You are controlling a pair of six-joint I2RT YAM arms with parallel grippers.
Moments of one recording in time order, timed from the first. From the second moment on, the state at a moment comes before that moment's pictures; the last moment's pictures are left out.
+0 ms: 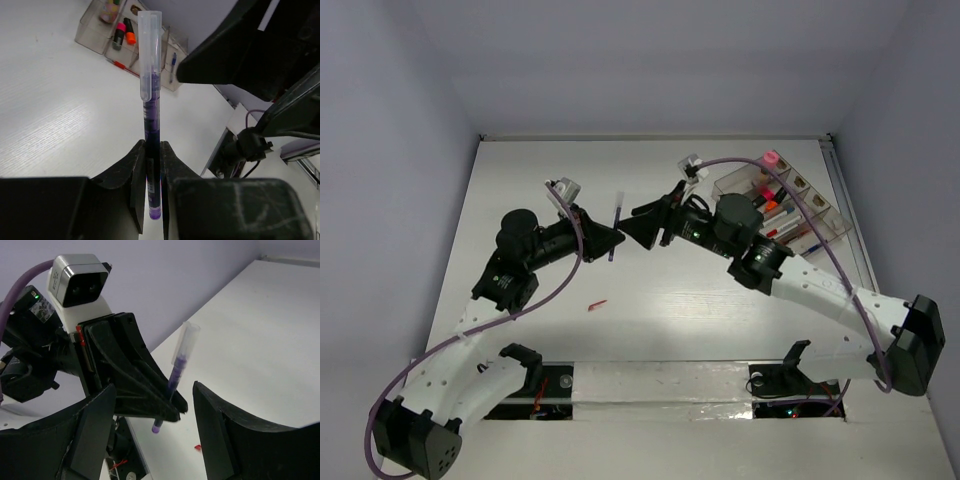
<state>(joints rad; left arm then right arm) -0.41 0.82 0.73 -0.02 0.59 -0.49 0.89 1.22 1.01 0.29 -0.17 0.55</state>
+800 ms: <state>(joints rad) -0.41 0.81 0.71 0.05 0.69 -0.50 0.89 1.36 1.08 0.30 -0.22 0.60</state>
